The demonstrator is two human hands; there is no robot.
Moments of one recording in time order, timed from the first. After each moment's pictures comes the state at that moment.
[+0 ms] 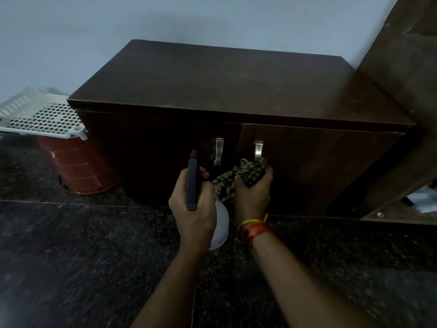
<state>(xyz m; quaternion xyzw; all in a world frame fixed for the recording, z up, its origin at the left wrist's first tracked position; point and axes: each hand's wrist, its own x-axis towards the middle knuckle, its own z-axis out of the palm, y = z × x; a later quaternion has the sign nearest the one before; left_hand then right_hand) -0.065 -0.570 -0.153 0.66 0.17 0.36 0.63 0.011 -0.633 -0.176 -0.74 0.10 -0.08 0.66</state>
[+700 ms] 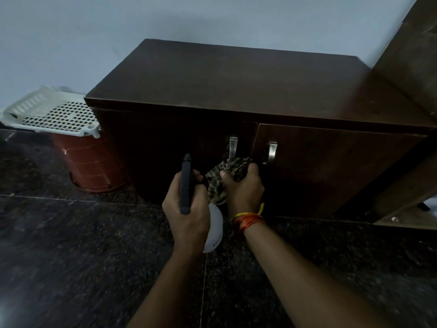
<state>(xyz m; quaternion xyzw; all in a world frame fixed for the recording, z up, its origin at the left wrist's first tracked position) -0.078 -0.545 -0.156 0.67 0.19 0.38 0.61 0.015 -0.597 -0.180 -0.84 0.03 -0.08 0.54</state>
